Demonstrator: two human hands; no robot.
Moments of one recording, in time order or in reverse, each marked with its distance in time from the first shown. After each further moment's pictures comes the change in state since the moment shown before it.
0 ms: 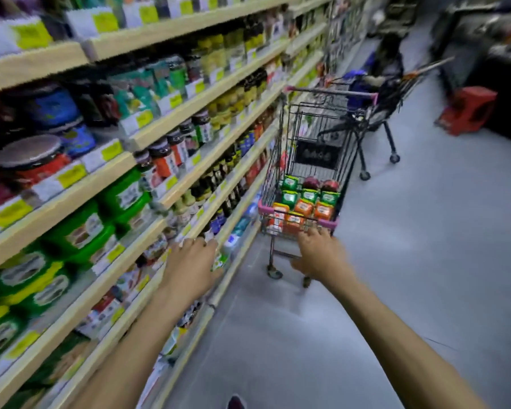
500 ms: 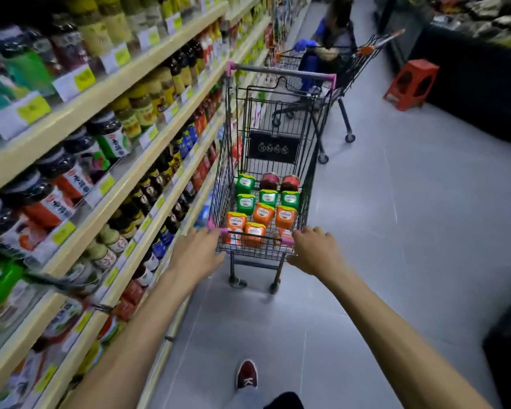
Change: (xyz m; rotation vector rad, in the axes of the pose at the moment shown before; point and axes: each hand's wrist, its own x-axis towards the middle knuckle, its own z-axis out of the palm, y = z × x) left_hand 0.280 0.082 0.026 -0.093 -0.076 0.206; right_hand 0.191 0.125 0.014 -0.030 -0.104 0.169
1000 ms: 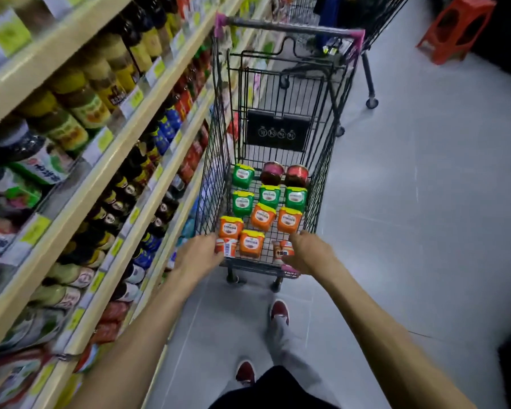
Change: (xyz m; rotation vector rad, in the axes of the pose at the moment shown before) left_hand 0.202 0.008 0.039 -0.183 -0.219 -0.146; right_hand 0.206 0.053 0.033 0.247 -0.213 0.000
